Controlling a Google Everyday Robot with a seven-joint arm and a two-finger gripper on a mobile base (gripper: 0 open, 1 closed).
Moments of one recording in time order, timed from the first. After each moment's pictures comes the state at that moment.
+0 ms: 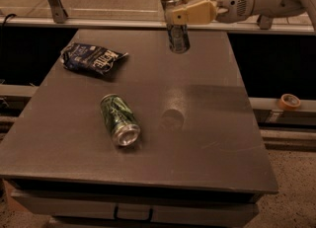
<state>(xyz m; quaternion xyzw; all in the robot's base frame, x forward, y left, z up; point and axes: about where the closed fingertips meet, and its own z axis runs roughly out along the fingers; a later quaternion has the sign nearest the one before) 0.588 -0.047 1.036 -0.55 0.54 0.44 0.45</state>
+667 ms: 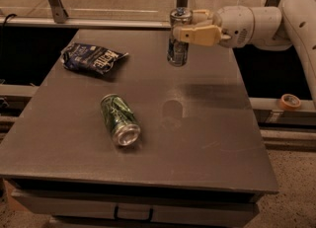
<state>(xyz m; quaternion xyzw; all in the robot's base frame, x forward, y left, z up) 0.585 -0.064 1.001 -0.53 0.46 0.51 0.50</state>
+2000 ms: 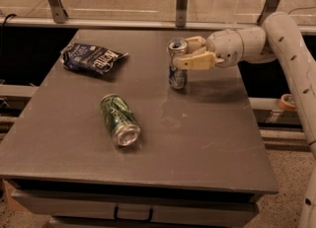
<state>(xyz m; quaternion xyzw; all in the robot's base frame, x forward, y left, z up) 0.588 -0.067 0.922 -0.57 0.46 0.52 0.44</state>
